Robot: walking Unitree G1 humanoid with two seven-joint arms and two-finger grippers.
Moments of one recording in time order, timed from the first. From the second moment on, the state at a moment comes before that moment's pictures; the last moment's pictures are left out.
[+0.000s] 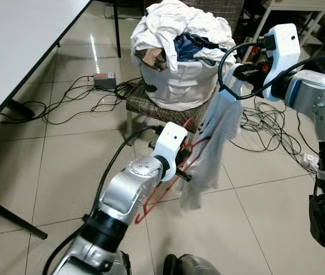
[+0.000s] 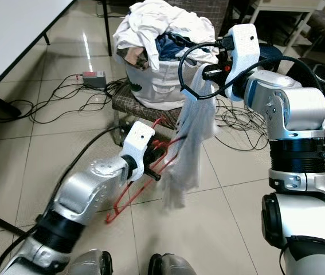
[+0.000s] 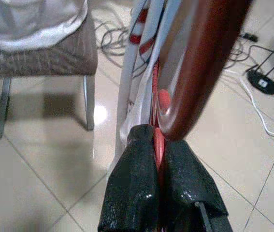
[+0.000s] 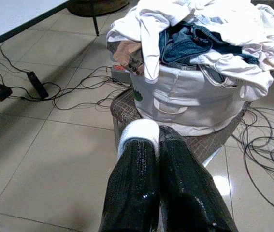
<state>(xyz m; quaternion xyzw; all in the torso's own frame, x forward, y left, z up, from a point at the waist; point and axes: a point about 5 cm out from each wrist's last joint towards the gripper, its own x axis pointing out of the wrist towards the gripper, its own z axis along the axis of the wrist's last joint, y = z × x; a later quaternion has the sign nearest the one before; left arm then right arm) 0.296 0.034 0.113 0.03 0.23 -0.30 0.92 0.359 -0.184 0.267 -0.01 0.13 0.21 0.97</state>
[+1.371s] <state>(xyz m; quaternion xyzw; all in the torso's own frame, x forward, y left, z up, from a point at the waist) 0.387 0.141 0.168 -0.14 0.13 0.09 0.98 0.299 -0.145 0.199 0.01 0.09 0.16 0.98</state>
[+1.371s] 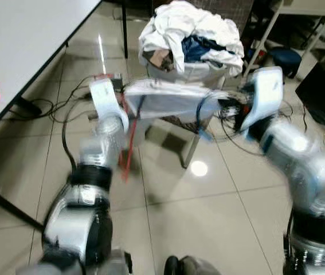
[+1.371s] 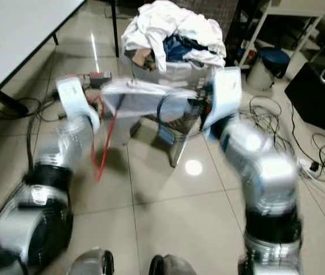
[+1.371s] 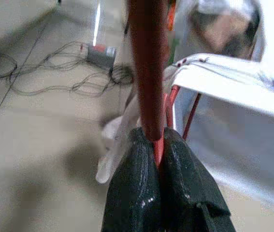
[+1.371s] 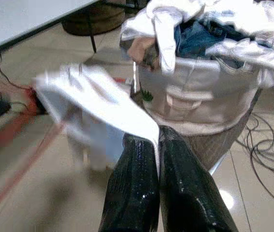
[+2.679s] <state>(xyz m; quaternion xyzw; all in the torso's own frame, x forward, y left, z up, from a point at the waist) 0.345 0.149 0.188 0.30 0.15 -0.30 0.89 0.334 -0.196 0.296 -0.15 -0.13 0.05 0.98</state>
